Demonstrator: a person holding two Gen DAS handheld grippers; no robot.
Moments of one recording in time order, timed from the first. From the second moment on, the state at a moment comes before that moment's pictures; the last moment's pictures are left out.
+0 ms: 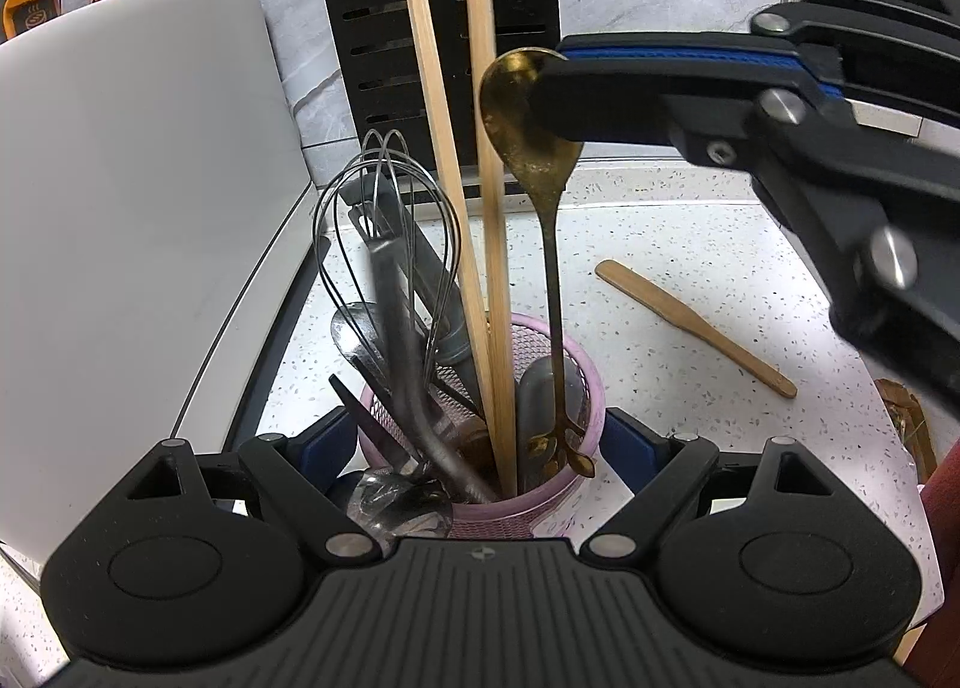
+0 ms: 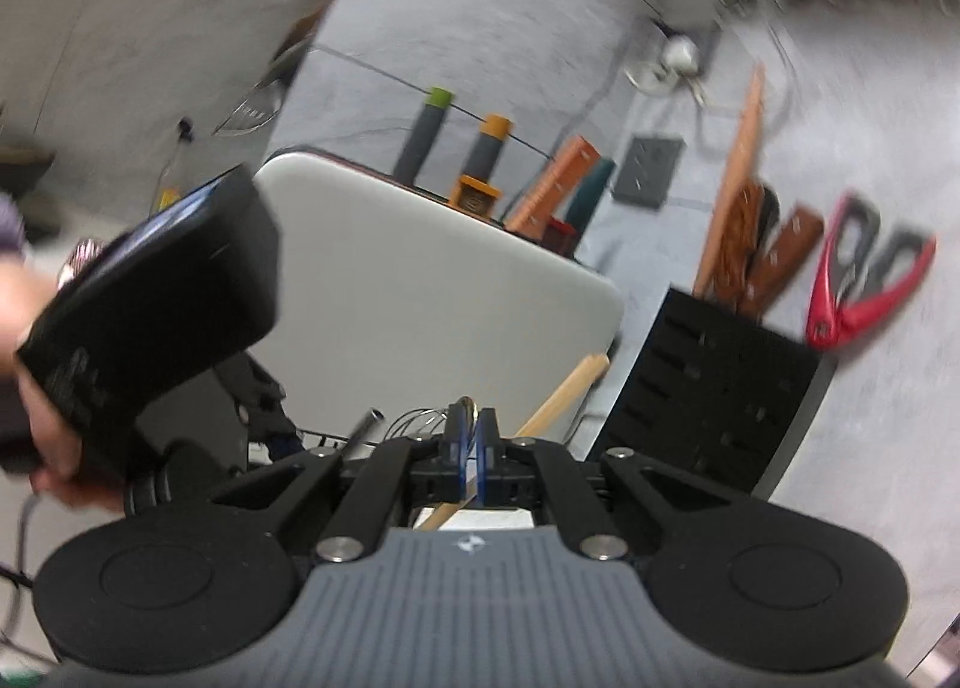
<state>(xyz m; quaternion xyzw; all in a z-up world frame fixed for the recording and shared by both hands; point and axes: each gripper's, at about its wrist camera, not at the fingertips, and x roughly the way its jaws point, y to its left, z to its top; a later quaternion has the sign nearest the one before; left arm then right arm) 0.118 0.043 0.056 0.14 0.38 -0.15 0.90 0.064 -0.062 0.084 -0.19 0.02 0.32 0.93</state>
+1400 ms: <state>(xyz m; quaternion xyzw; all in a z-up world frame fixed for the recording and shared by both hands) 0.112 0.045 0.054 0.14 0.37 -0.15 0.91 0.091 -0.087 0.091 -0.04 0.07 0.32 0.94</state>
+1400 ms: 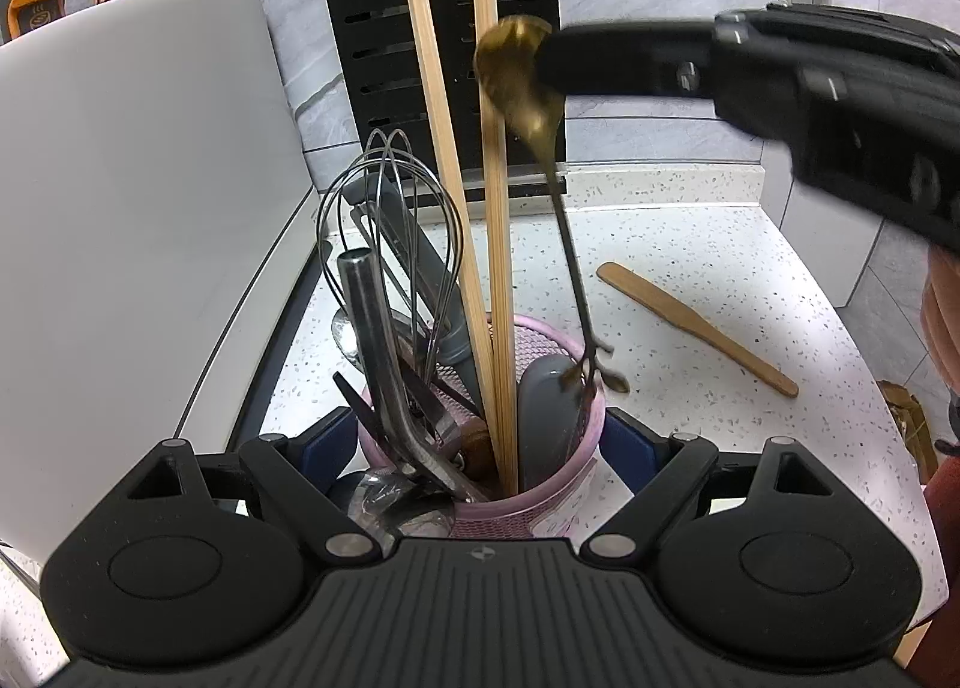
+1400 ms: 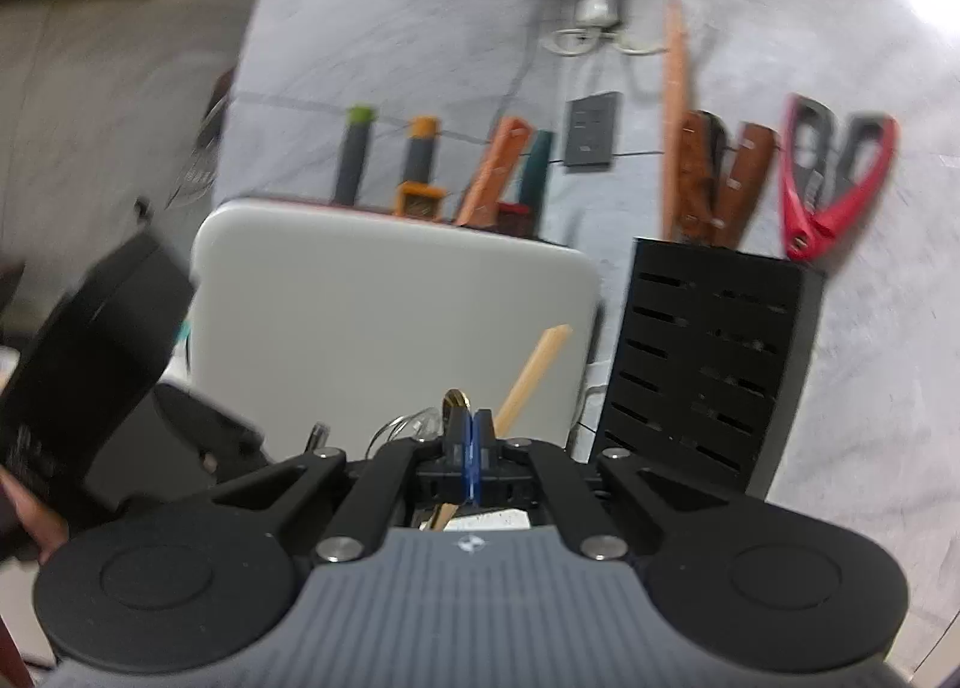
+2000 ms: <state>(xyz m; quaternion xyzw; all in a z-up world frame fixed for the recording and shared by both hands) 0.109 0.050 0.053 0.13 0.37 -0.16 0.91 0.104 -0.060 0.063 -0.05 0.10 0.35 0.93</state>
